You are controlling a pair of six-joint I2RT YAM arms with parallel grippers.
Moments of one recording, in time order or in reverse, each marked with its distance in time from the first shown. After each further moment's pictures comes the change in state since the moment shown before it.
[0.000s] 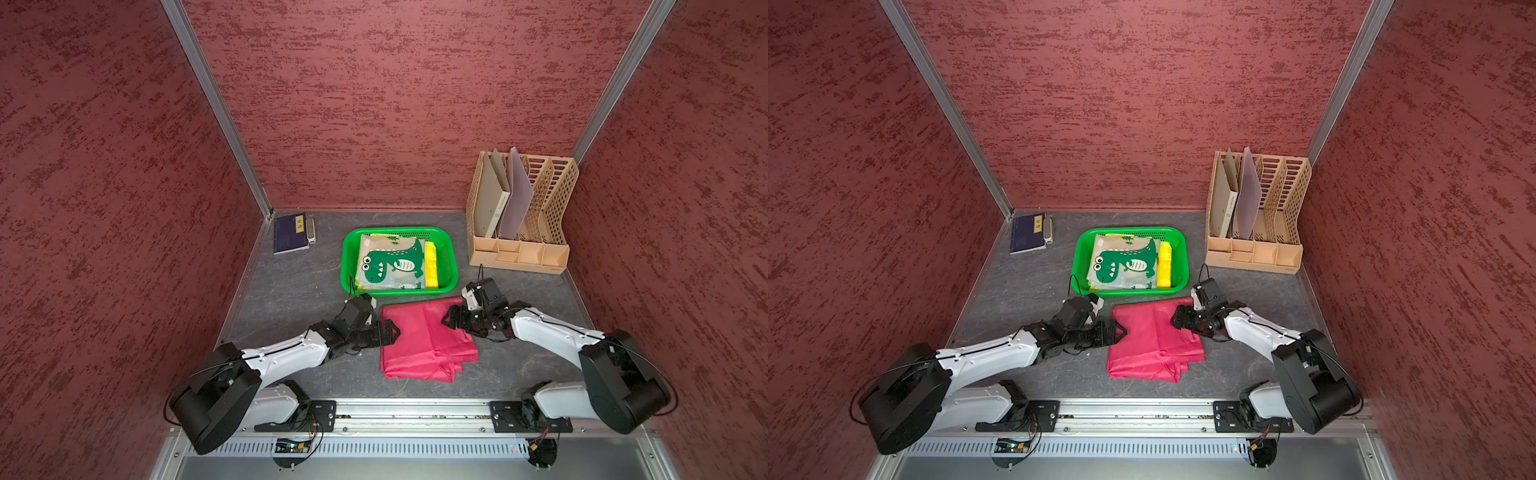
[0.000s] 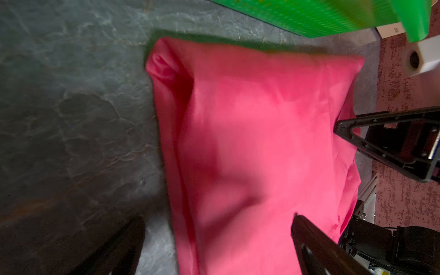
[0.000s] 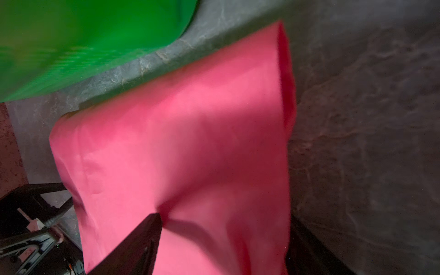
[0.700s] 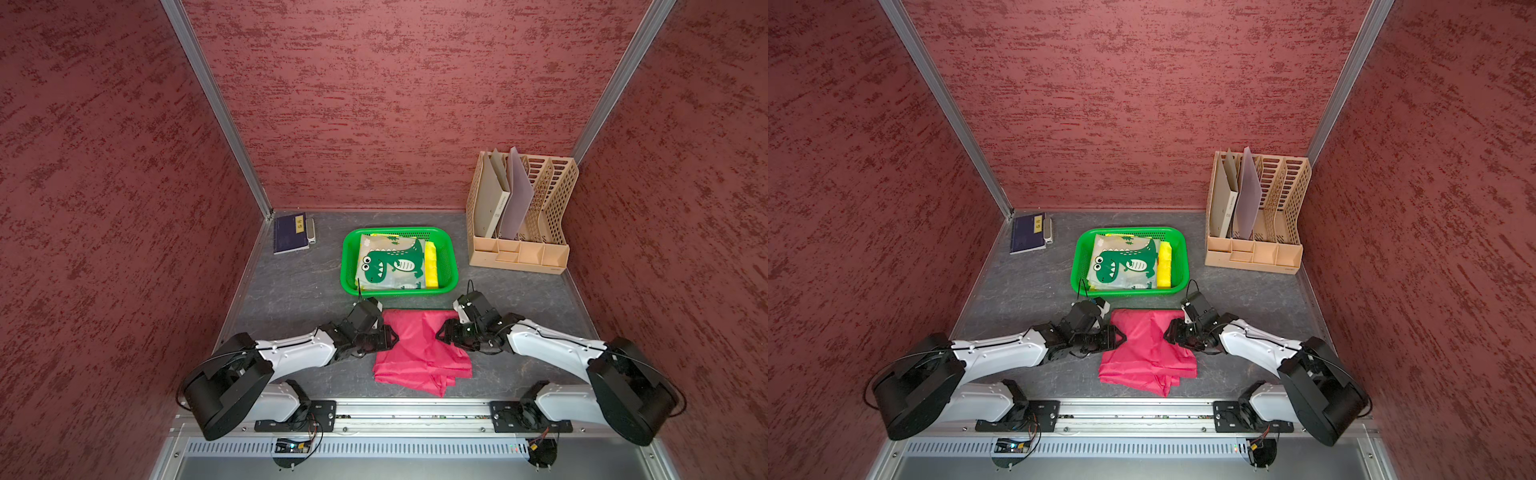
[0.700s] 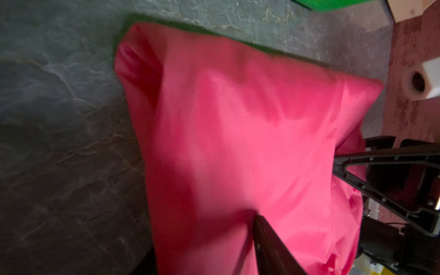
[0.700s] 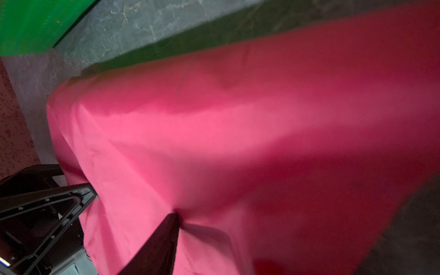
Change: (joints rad) left arm -0.060 0.059 0.002 0.029 -0.019 -0.048; right arm 0.183 -0.058 -0.064 0.012 0.018 0.188
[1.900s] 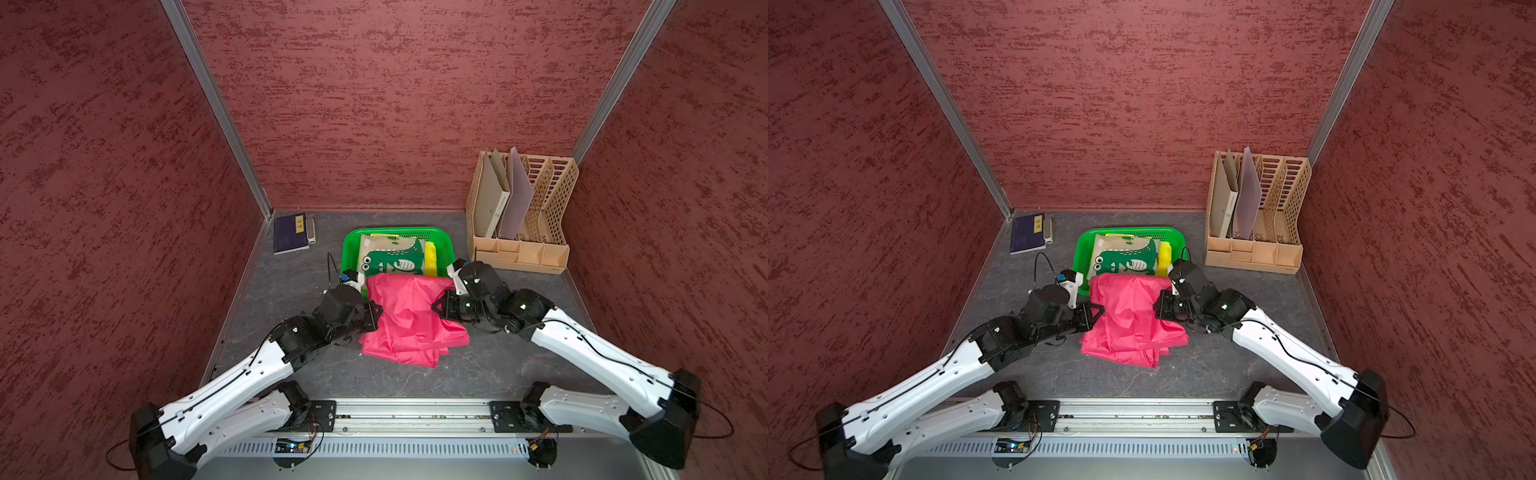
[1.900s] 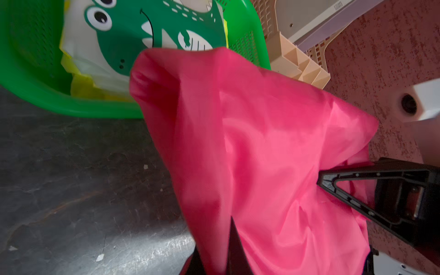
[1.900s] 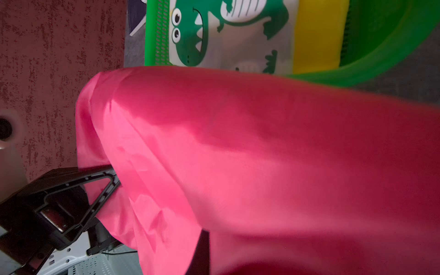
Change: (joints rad) left arm 0.027 -0.400 0.362 -0.521 -0.246 0.040; right arm 0.119 -0.100 0.568 -0.403 0.130 -0.028
